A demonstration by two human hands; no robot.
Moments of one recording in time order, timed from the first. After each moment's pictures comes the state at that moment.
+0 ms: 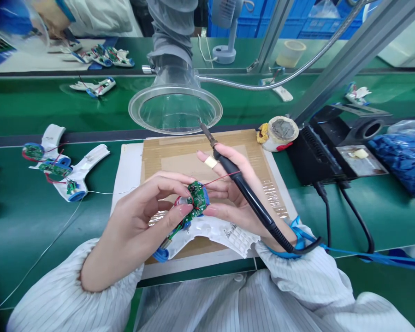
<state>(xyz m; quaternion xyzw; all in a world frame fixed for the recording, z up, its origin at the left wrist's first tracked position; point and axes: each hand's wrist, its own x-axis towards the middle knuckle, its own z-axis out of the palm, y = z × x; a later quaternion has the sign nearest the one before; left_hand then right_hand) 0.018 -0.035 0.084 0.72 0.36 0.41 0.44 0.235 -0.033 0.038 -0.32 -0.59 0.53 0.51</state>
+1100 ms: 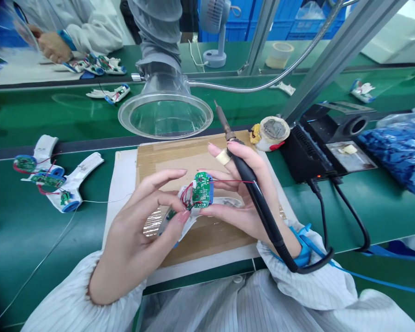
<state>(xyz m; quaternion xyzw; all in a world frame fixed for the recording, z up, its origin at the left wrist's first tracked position) 0.025 -0.040 0.084 0.79 0.38 0.39 0.28 0.242 -0.041 0.051 -0.33 -0.62 0.40 0.58</state>
